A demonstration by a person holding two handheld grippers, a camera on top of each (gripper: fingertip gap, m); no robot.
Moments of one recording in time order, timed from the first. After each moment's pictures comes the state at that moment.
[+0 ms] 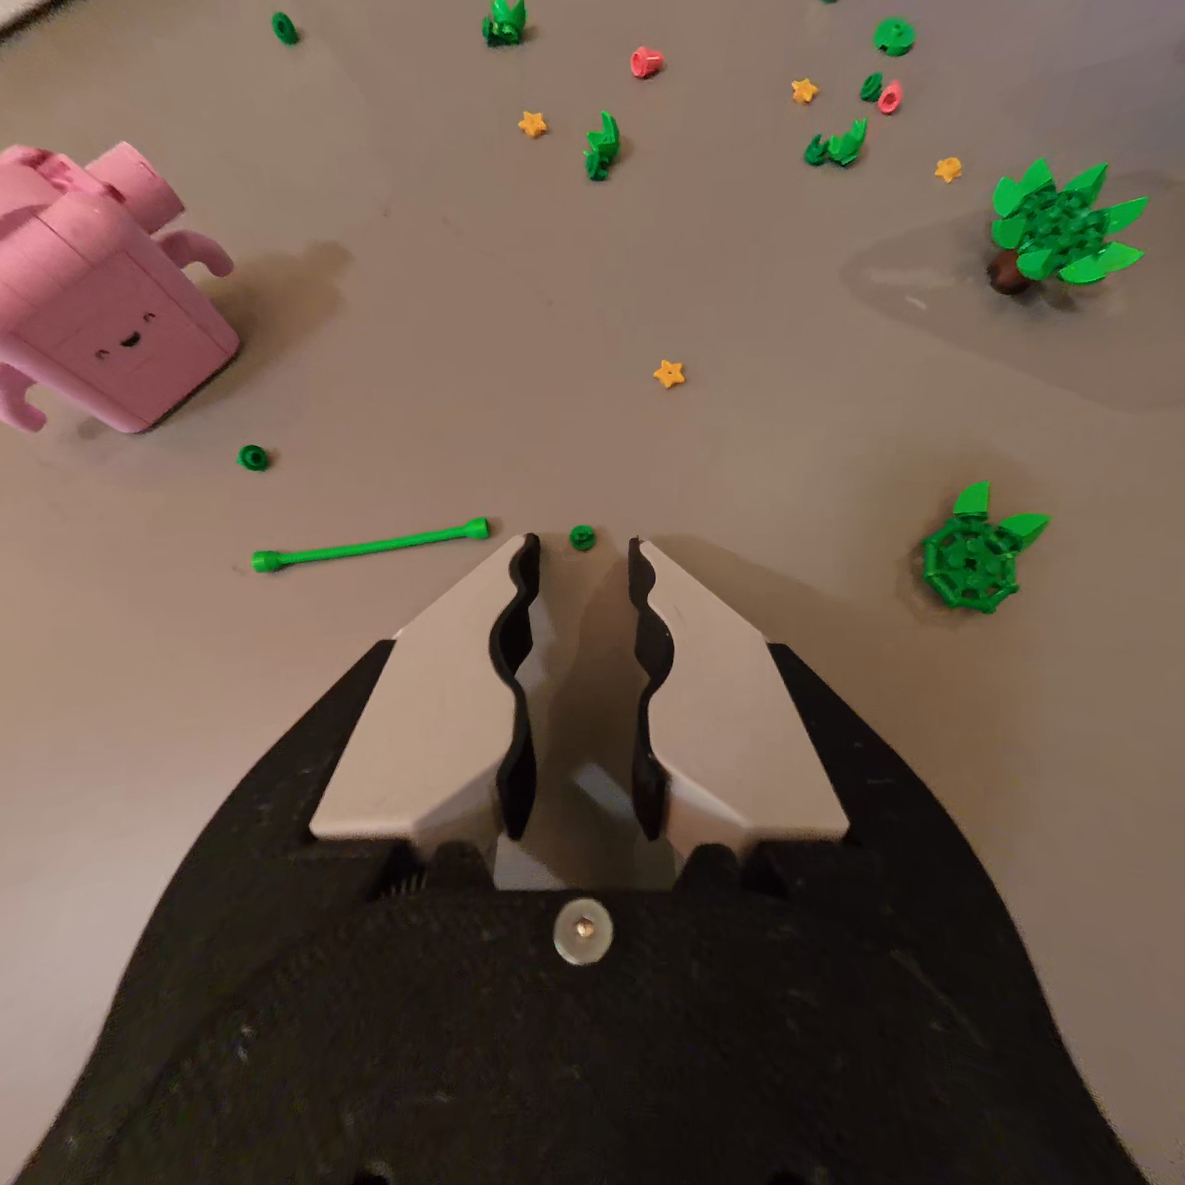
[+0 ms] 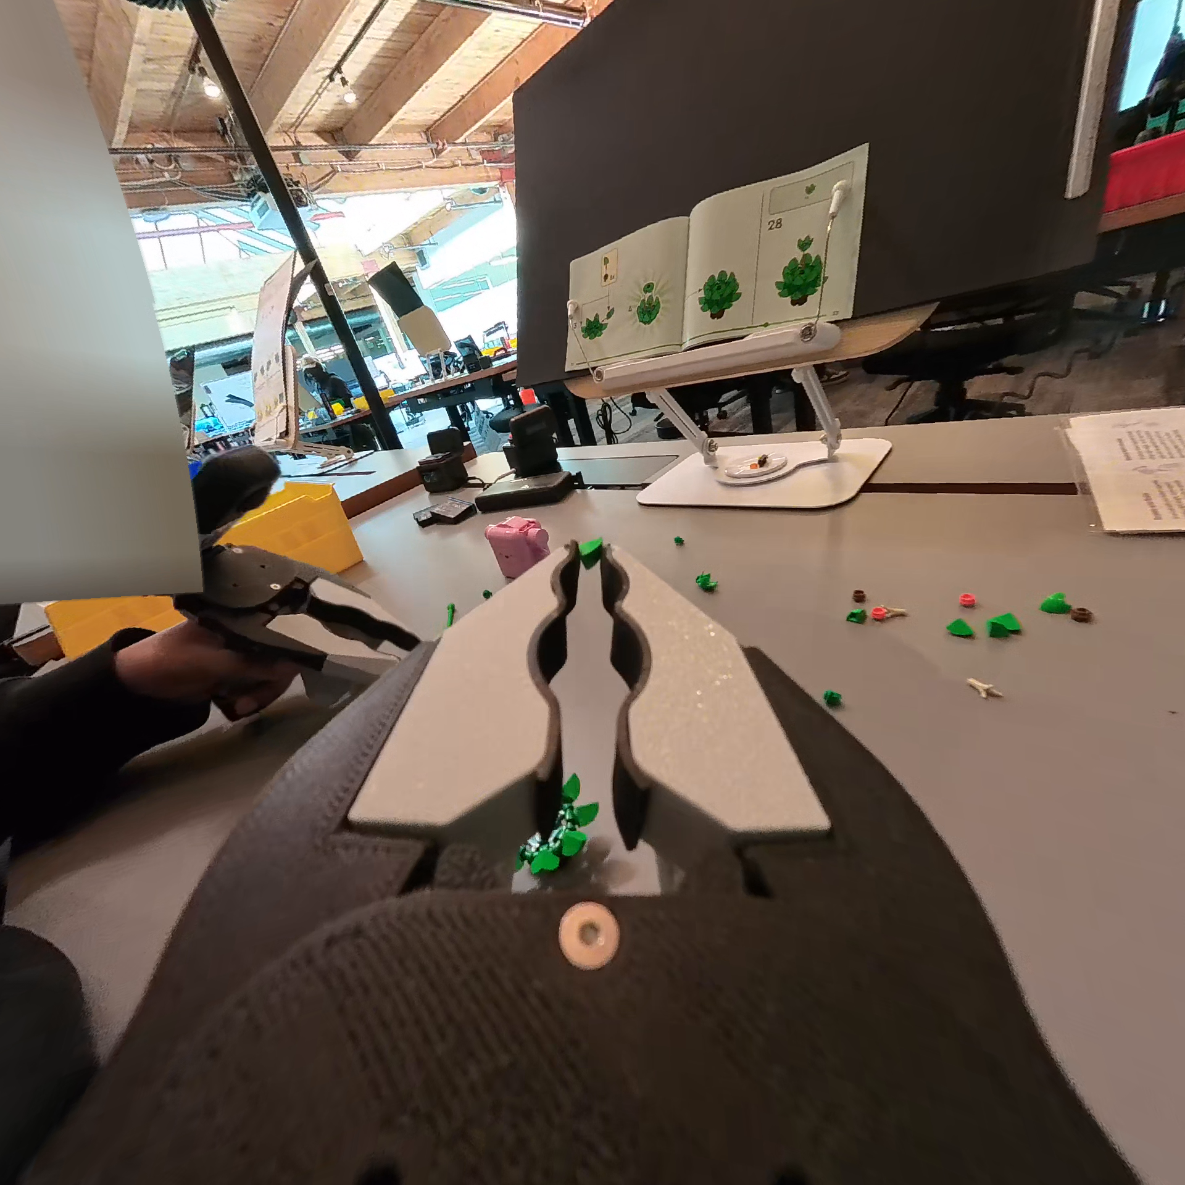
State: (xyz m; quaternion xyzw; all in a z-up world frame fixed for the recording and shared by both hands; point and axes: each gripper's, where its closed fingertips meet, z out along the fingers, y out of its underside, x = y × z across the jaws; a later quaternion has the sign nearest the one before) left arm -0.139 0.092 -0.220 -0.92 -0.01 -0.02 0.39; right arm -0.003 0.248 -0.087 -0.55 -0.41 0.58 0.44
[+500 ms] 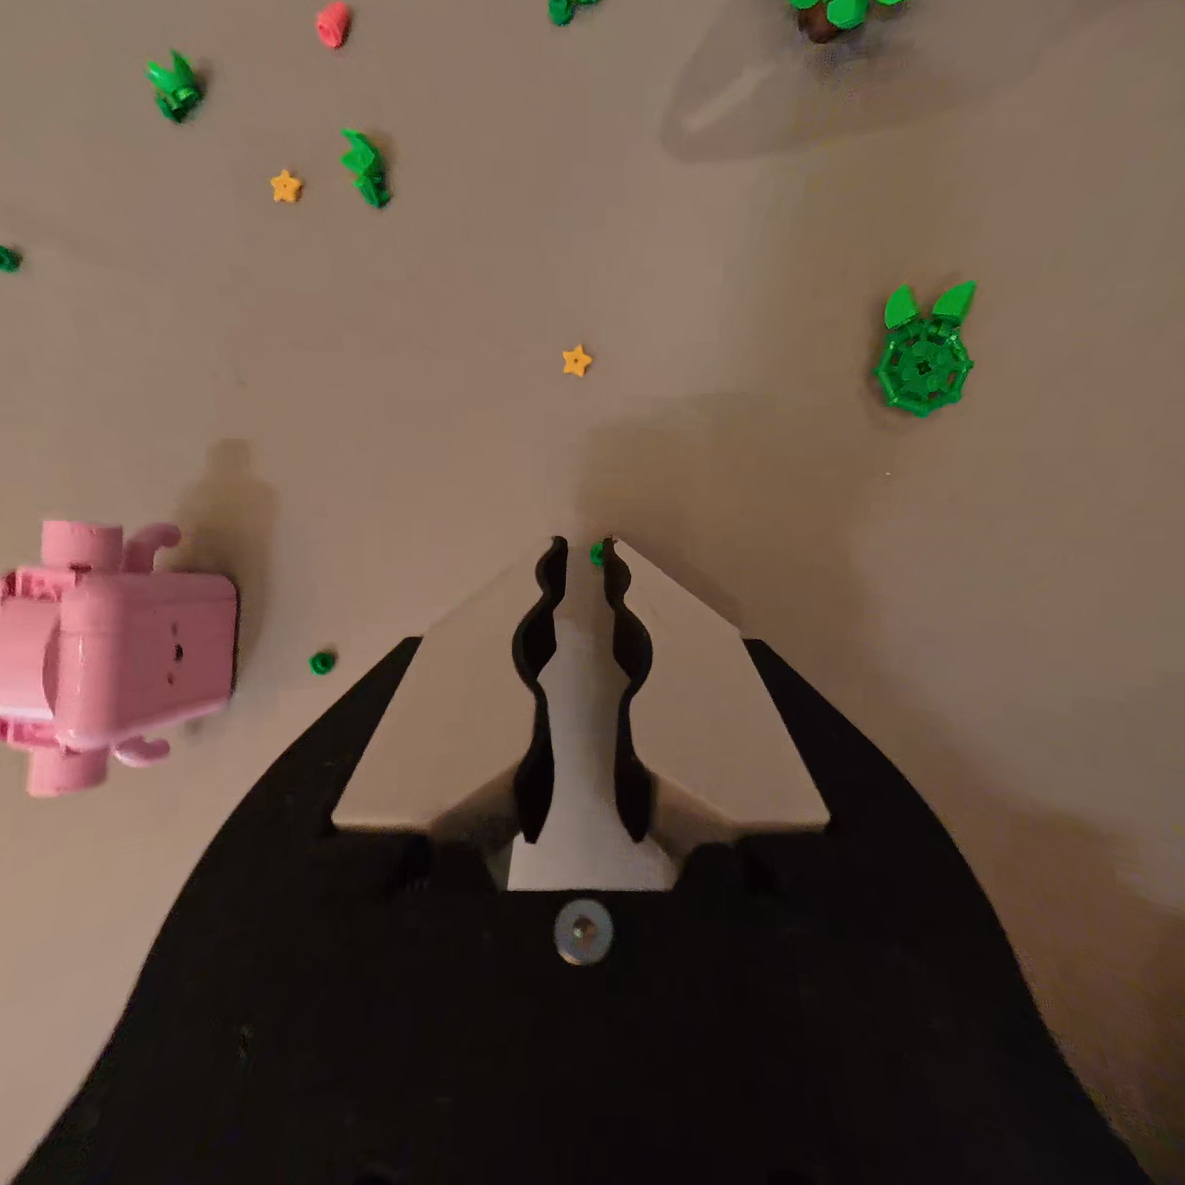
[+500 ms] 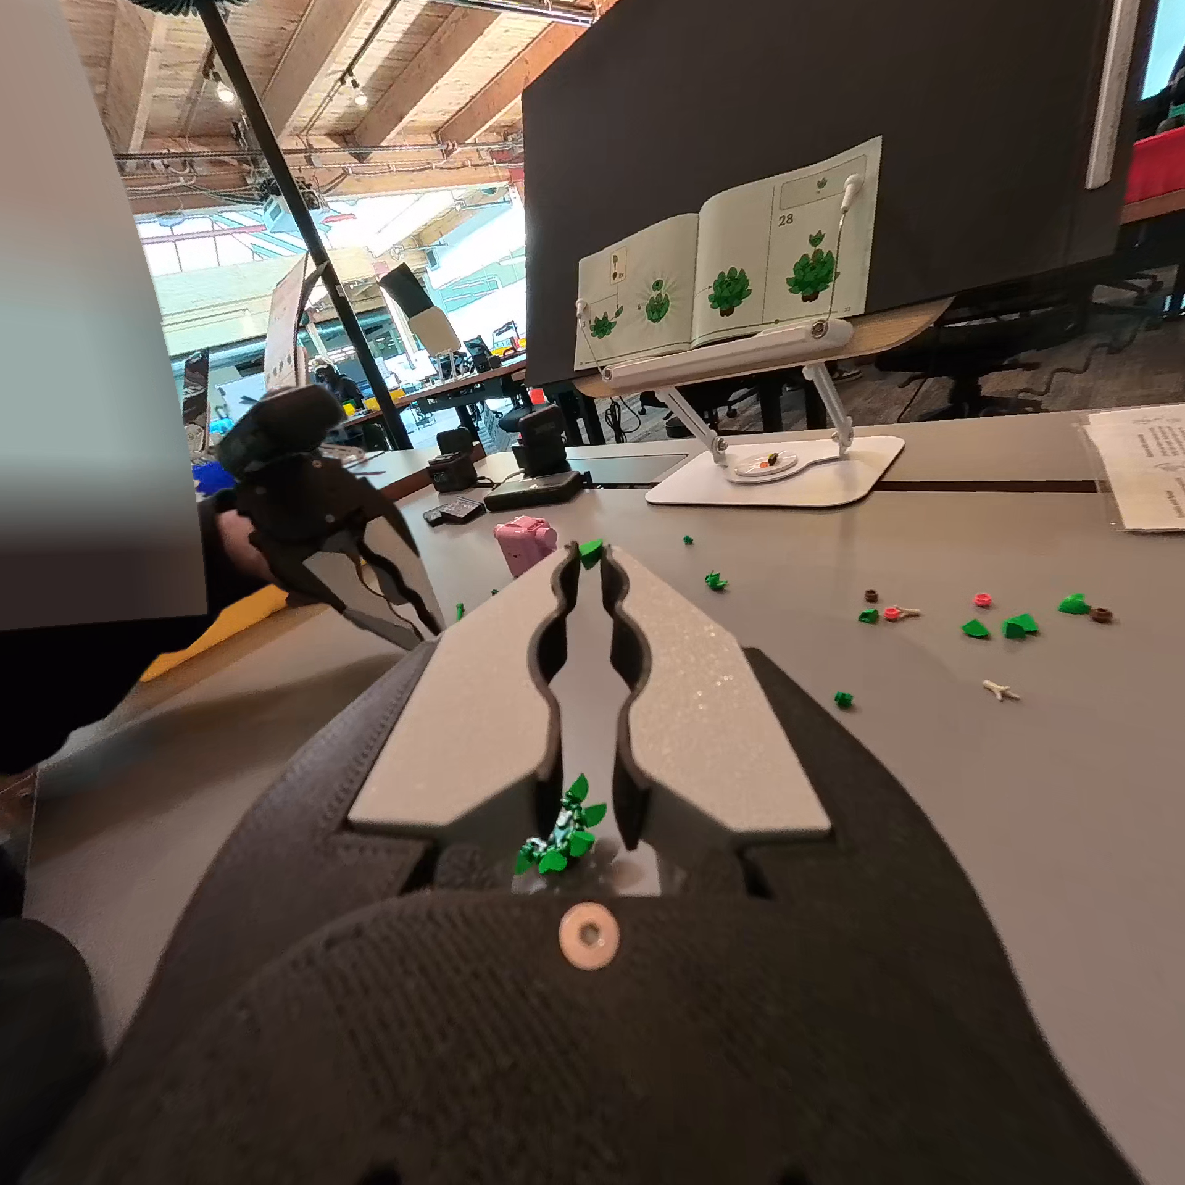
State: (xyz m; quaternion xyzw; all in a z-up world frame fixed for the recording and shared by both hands) left arm -0.140 0.095 -0.206 -0.92 0.28 -0.07 0.26; right arm -0.003 0.246 -0.087 -0.54 -0.41 0.59 0.44
